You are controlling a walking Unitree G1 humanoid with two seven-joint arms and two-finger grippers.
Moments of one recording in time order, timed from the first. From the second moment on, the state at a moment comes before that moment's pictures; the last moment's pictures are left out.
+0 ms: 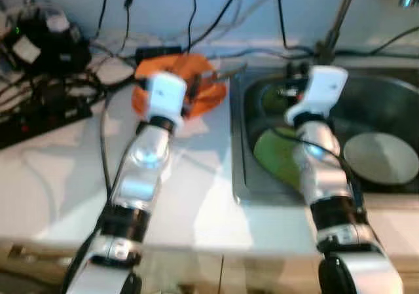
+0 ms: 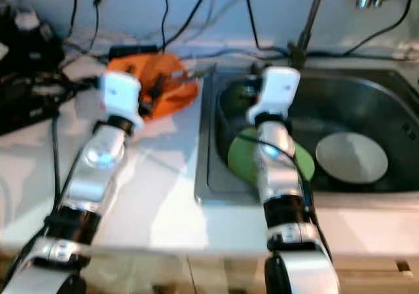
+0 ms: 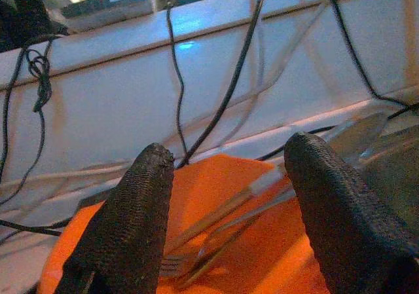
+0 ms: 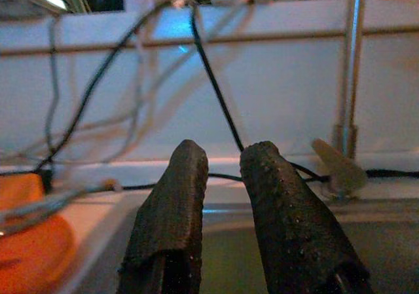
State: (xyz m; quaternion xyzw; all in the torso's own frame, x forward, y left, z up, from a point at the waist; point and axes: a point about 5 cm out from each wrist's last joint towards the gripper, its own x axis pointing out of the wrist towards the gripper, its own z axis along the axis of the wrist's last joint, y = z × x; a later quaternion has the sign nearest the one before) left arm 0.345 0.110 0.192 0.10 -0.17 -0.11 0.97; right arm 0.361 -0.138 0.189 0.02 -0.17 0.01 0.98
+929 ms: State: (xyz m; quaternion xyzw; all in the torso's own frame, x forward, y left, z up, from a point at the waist) left arm 0.332 0.165 0.181 0.12 0.12 -0.23 0.96; right arm 0.361 -0.127 0.188 0.03 -0.17 0.02 0.98
